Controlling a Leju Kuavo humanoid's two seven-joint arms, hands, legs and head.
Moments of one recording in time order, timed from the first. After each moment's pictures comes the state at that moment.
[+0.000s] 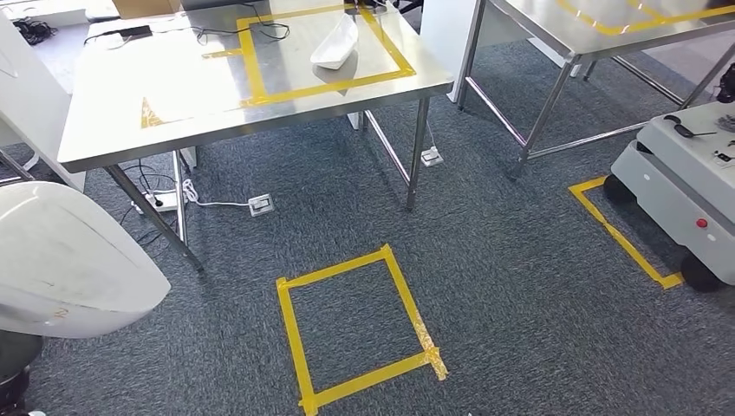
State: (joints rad) left arm 0.01 0.16 0.20 -1.76 0.50 -0.56 -0.51; right arm -0.07 0.13 -1.12 -0.18 0.90 0.17 -0.04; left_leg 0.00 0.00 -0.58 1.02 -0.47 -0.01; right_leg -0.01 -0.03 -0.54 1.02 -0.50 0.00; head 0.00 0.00
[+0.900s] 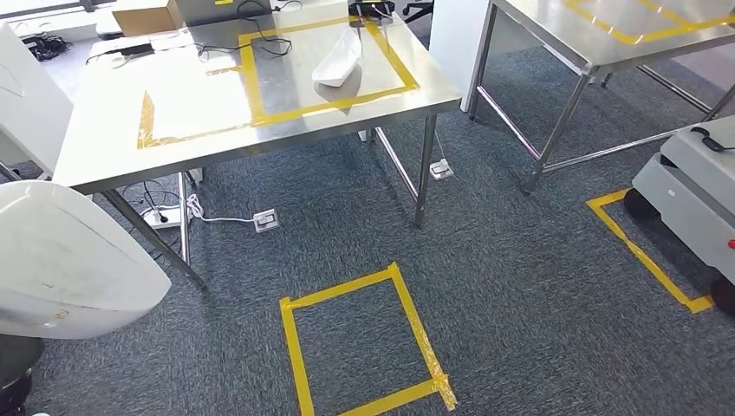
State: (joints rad) left arm 0.02 0.10 0.21 -1.79 0.45 -0.55 -0.51; right arm -0.05 0.13 -1.12 -0.18 0.91 0.19 -0.06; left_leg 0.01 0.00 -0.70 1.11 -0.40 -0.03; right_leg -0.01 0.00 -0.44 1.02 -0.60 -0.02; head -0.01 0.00
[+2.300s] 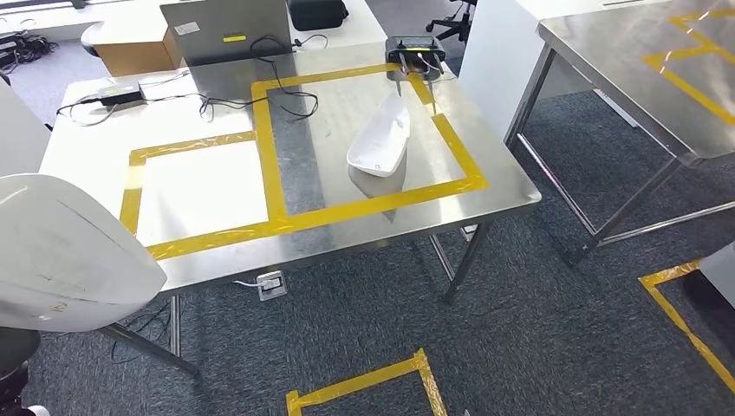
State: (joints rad) left arm -0.02 0.11 0.21 -1.76 0.44 -0.56 -0.51; right arm -0.06 0.13 -1.13 -0.18 0.90 0.18 -0.05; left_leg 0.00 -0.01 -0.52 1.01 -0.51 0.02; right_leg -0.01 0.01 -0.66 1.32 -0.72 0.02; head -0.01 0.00
